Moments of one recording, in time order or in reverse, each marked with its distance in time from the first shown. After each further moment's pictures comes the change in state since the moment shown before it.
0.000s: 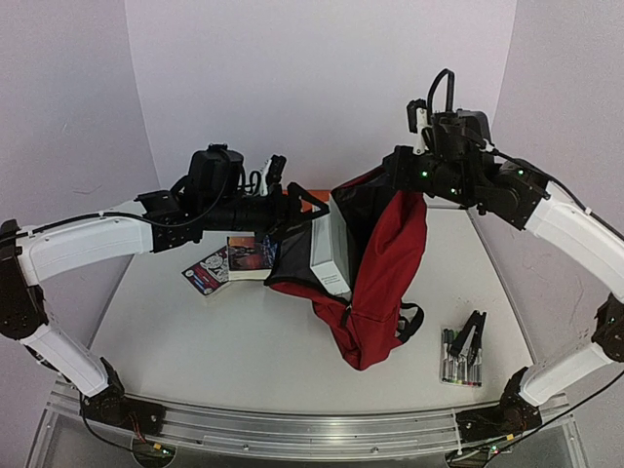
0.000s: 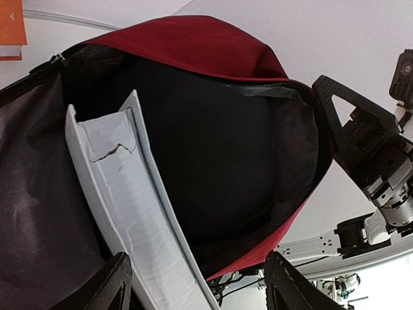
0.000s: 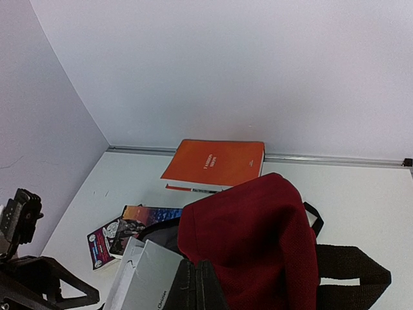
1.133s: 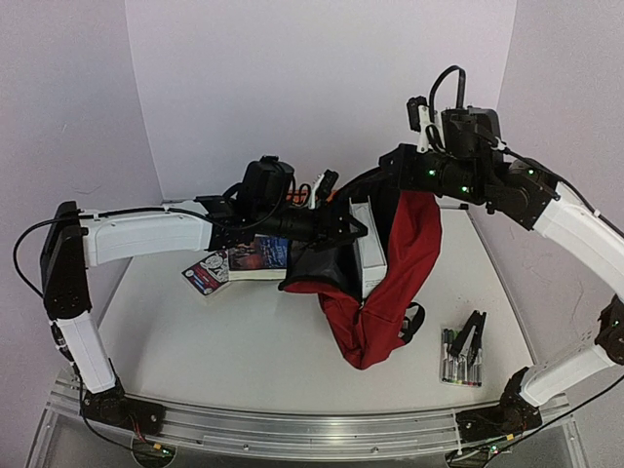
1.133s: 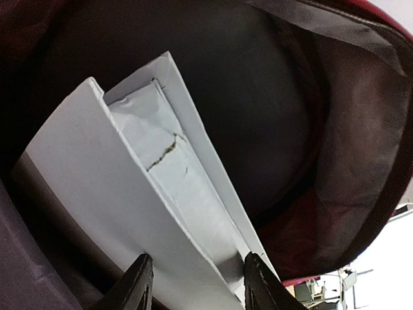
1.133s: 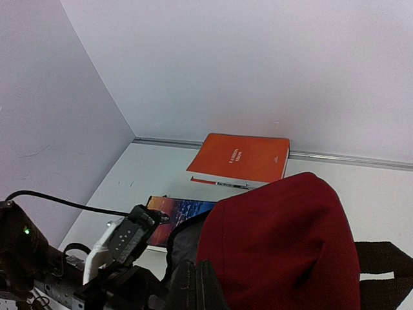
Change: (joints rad) left arm -0.037 0.308 0.183 0.104 0.184 0.098; right arm 0.002 -0.029 0.001 -0.008 -0.120 0.000
